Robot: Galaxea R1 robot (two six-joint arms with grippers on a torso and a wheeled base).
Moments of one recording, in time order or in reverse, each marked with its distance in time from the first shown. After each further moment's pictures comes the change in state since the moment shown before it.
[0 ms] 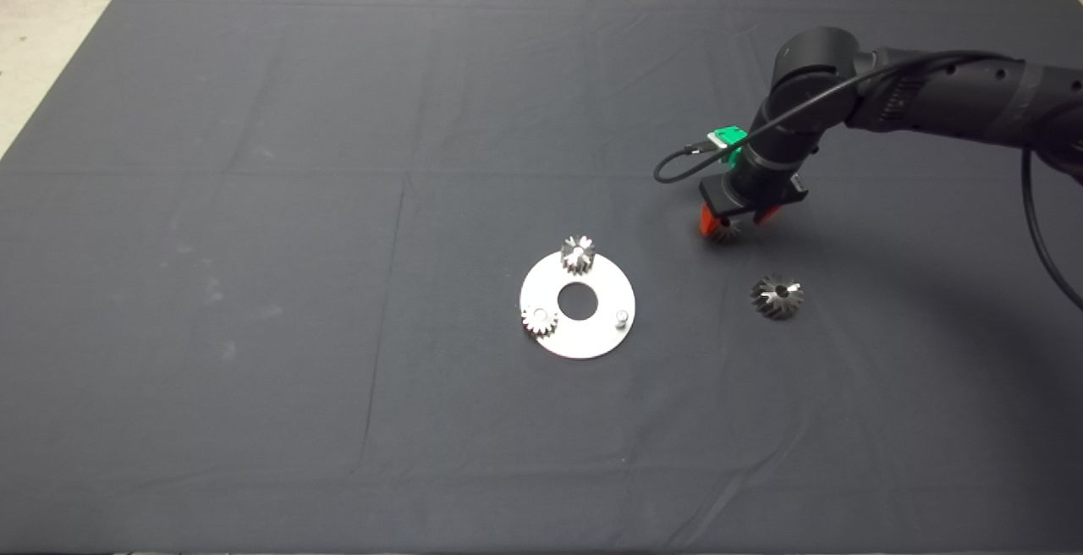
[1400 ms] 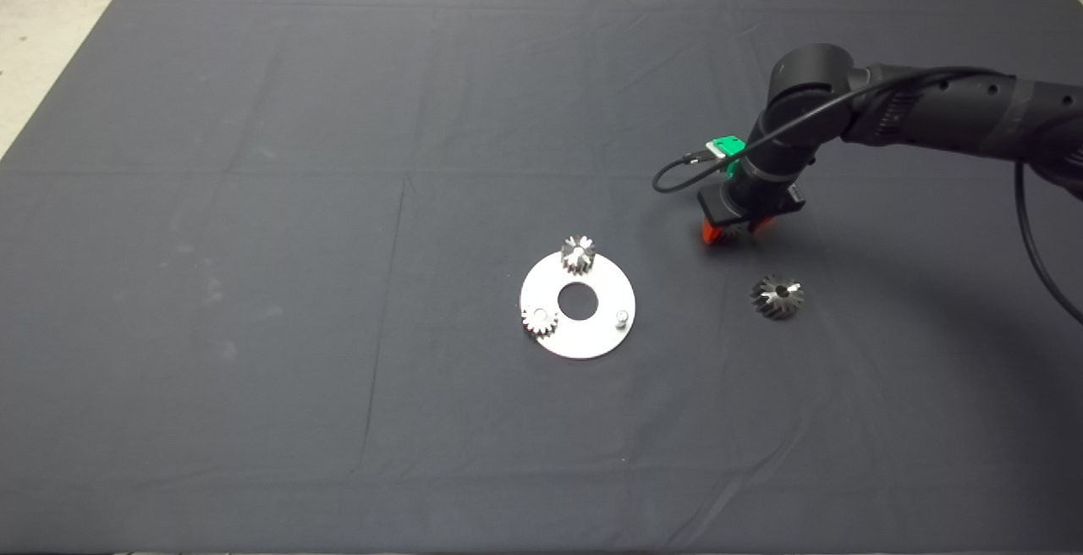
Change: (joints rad) left arm 0.000 0.000 0.000 0.000 -0.001 0.000; right arm -0.023 -0.005 0.004 -0.023 0.005 0.029
